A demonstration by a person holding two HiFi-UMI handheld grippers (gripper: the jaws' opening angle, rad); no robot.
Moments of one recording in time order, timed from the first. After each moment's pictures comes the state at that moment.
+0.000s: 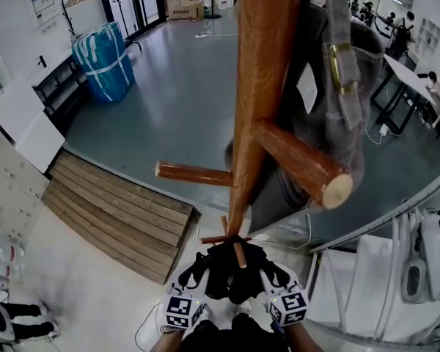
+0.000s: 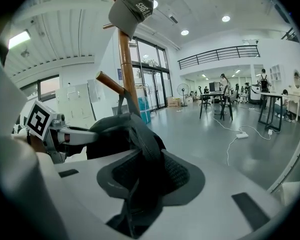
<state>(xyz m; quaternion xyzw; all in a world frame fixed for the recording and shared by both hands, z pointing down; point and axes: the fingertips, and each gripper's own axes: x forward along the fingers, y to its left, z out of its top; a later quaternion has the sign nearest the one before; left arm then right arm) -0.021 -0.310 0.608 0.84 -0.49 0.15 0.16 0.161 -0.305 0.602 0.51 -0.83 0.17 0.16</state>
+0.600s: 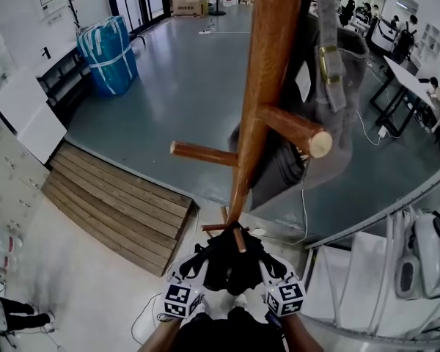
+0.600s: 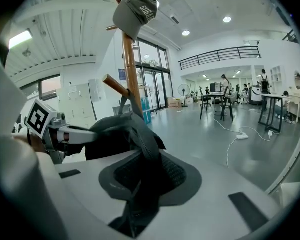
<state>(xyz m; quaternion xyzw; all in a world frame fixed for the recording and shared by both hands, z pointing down) -0.019 -0.301 0.600 0.86 -0.47 0.14 0.15 0.160 -0.297 0.595 0.50 -0.83 0.17 0.16</state>
